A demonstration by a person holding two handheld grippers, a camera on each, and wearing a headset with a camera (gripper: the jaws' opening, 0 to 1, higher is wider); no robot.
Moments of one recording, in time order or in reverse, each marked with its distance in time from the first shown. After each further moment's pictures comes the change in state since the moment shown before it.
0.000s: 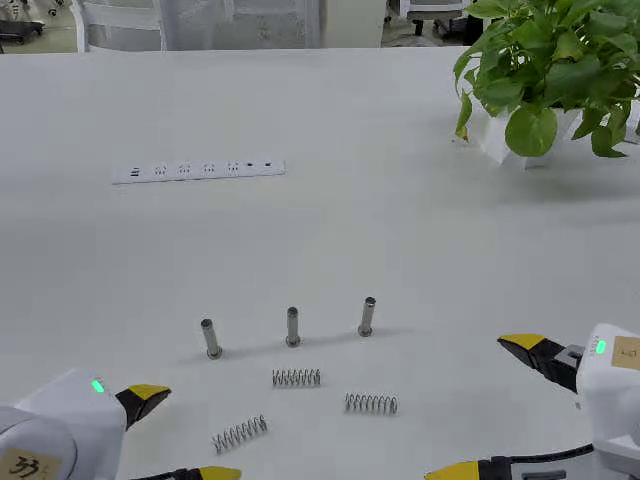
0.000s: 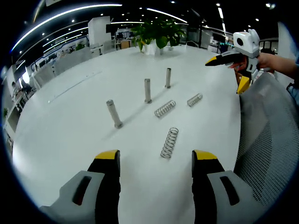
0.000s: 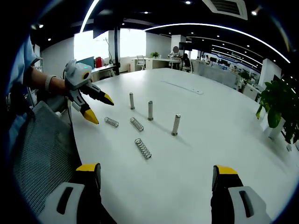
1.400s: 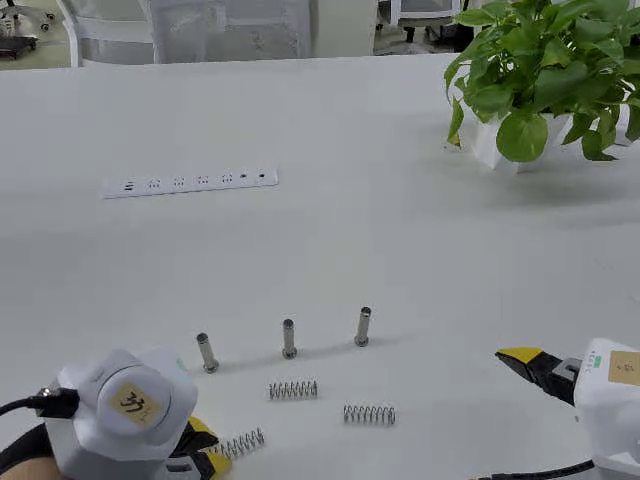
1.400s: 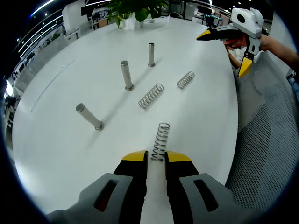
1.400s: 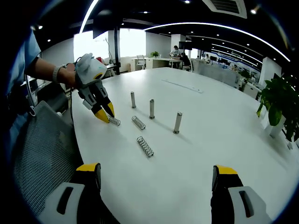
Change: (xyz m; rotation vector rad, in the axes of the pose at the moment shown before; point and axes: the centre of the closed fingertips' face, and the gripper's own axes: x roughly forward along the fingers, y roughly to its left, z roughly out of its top) left arm 0.023 -0.014 -0.005 0.113 0.258 -0.134; right arm 0.000 0.004 -0.004 0.009 0.005 0.009
